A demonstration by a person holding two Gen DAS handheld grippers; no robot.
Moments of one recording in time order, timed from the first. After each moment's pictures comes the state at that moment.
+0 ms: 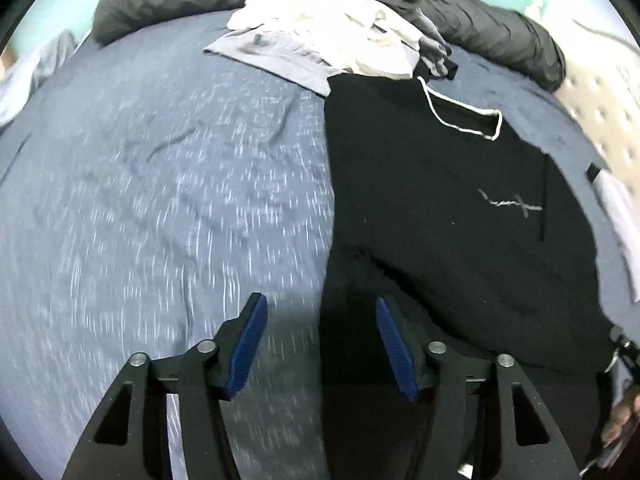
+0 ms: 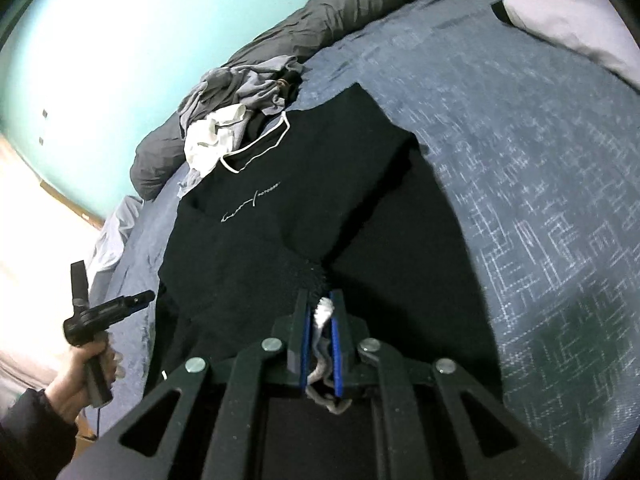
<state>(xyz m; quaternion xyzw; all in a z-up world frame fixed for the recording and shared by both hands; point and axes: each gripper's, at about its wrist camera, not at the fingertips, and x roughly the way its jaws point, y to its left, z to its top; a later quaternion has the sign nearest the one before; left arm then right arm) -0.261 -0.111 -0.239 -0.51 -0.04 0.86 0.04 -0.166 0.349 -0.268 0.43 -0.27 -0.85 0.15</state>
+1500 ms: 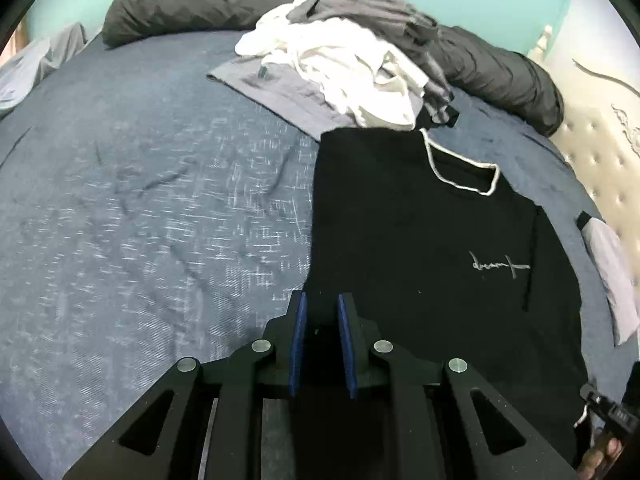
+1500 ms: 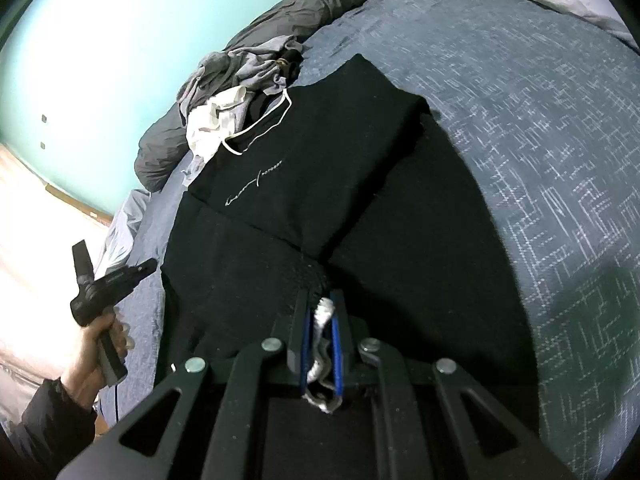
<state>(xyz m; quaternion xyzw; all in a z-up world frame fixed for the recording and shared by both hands) -0.287 -0.121 -0.231 -0.47 -0.10 0.88 0.04 -0.171 0.335 -0.279 0.45 -0.29 -0.83 0.16</state>
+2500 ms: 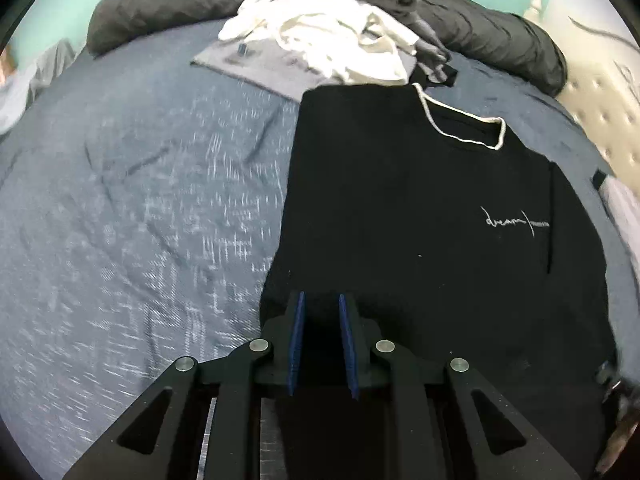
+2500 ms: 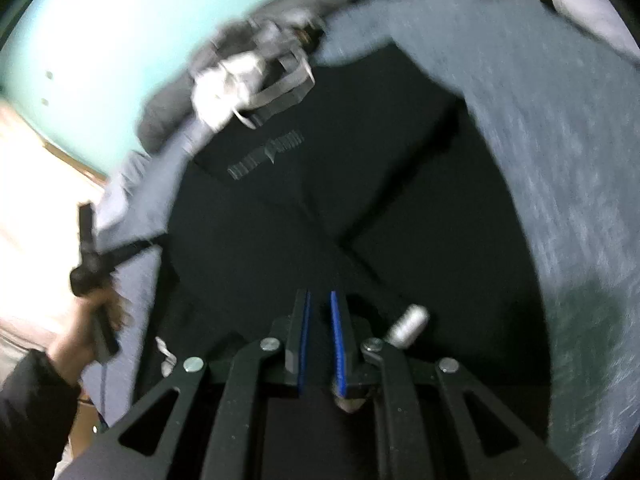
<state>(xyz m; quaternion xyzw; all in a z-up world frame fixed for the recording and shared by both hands) -0.286 -0.101 -0.248 -0.49 -0.07 0.87 0.03 -0.182 0.318 -0.289 0.50 -0.21 -0.82 0.16</state>
